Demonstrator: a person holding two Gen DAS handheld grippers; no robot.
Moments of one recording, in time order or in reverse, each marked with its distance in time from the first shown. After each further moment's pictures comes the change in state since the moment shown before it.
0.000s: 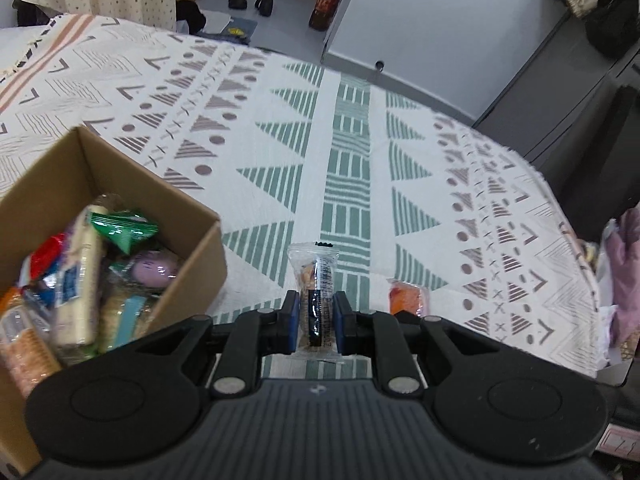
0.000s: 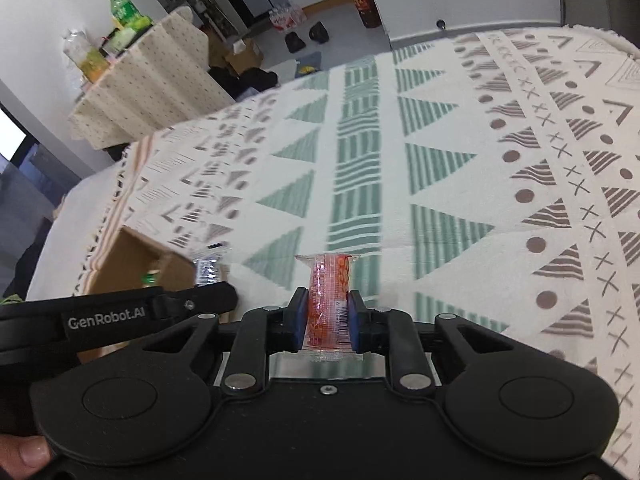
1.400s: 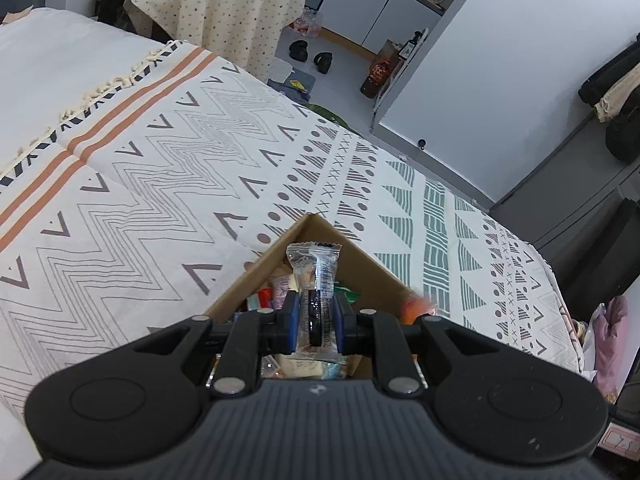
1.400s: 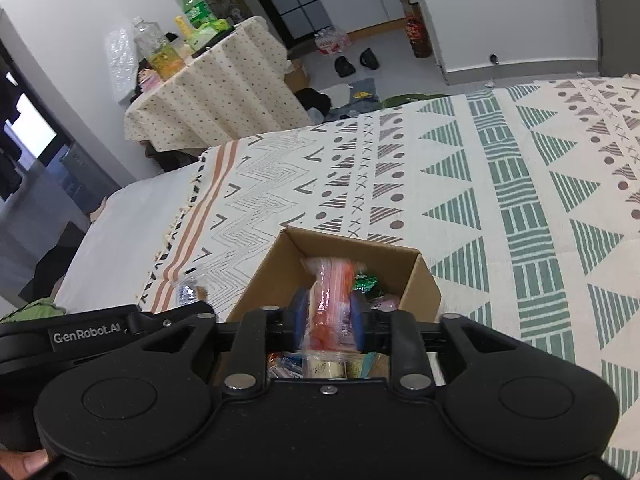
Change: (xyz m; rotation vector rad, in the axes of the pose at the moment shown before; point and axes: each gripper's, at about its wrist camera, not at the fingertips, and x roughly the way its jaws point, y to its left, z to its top) left arm -0.119 0.173 0.022 -0.166 -0.145 -0.005; right arm 0.000 0.175 -0.021 -0.033 -0.087 0.043
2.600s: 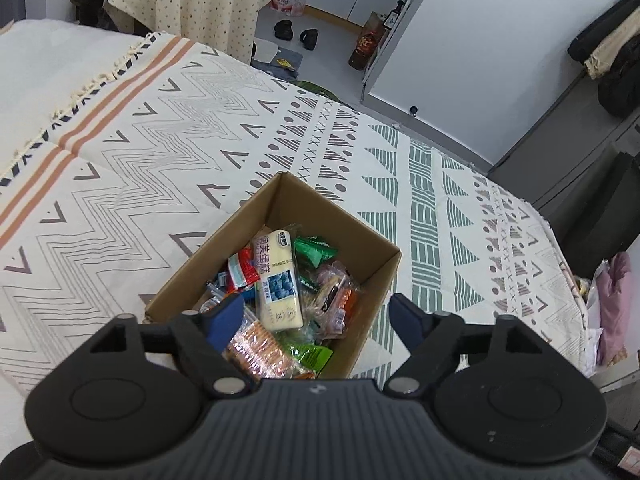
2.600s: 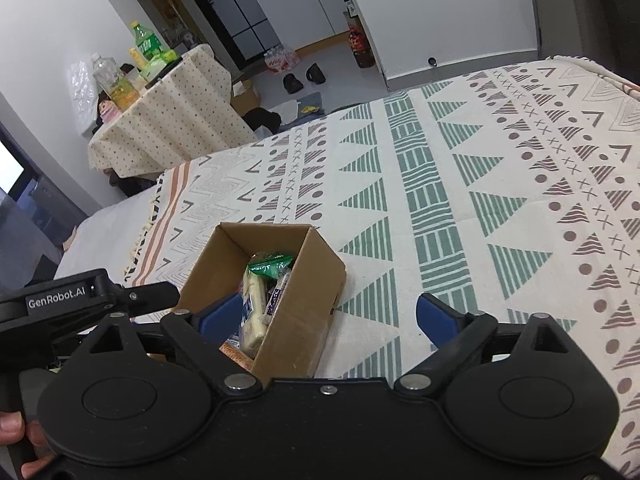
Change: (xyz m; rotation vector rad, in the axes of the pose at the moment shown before) left arm -0.015 -0.036 -0.027 0.095 0.069 0.026; right arm -0.070 -0.055 -0.032 0.093 -0.057 -0.098
